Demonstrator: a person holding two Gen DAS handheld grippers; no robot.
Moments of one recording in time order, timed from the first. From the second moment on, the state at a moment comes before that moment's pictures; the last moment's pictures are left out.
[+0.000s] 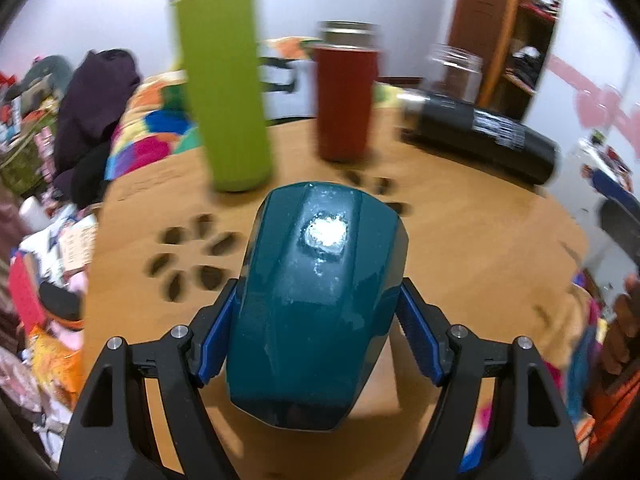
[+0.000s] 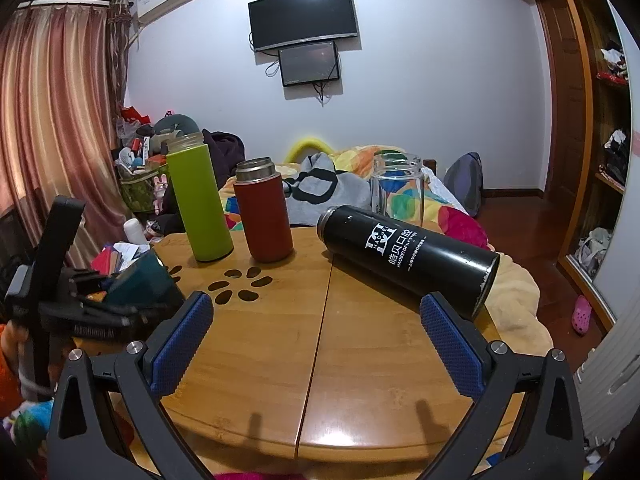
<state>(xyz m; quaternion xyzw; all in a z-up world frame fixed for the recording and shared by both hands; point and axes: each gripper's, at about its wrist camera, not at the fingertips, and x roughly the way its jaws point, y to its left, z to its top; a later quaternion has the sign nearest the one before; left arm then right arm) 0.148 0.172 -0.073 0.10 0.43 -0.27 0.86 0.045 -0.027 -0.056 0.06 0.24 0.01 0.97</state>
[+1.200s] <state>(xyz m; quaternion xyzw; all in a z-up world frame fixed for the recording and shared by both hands) 0.081 0.179 -0.026 0.06 0.33 -0.32 0.89 0.040 -0.025 -0.061 0.06 0.25 0.01 0.97</state>
